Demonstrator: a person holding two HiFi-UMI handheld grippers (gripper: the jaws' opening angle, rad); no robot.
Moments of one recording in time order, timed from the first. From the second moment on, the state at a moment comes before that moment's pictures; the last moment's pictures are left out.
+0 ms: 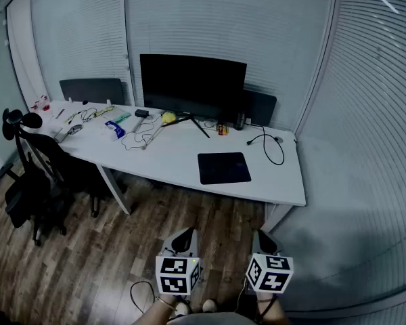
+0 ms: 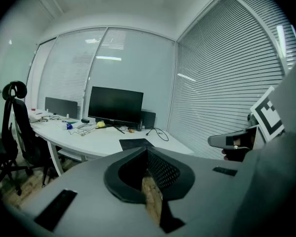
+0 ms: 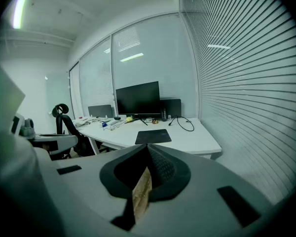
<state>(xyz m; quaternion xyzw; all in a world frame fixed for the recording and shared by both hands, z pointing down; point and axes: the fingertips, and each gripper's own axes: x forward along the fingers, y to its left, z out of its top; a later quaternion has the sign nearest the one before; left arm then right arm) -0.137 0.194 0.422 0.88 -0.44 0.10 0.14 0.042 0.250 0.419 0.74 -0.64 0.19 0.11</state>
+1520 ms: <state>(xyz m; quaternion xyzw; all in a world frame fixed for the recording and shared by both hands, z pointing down) -0.078 0.159 0.439 0.87 -0.46 0.14 0.12 0.116 0.224 0.455 0.72 -0.64 0.24 0.09</state>
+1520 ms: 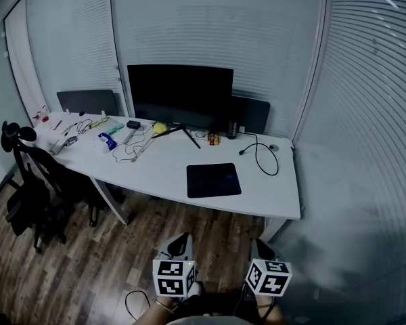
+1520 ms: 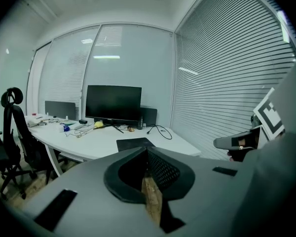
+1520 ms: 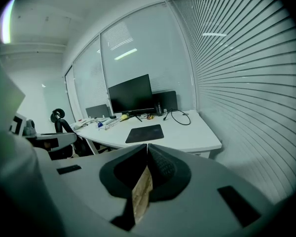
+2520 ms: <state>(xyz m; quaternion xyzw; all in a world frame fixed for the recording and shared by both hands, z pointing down) -0.062 -0.007 0.442 0.87 -0.45 0.13 0.14 0.129 0.066 0.447 0.73 -0.63 0.24 0.11</state>
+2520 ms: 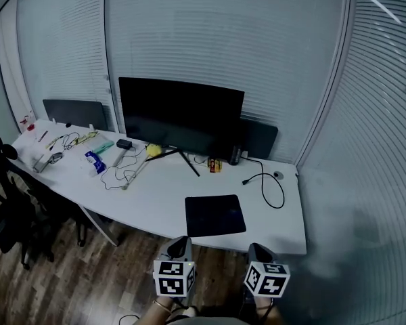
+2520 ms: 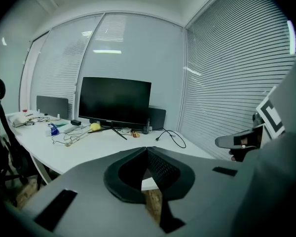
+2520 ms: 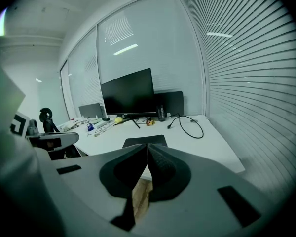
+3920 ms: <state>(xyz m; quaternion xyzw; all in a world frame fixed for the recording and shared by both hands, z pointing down) -0.032 -0.148 0.481 0.85 -0.46 0.17 0.18 0.178 -0.087 0.479 0.71 -0.64 0.26 0.13</state>
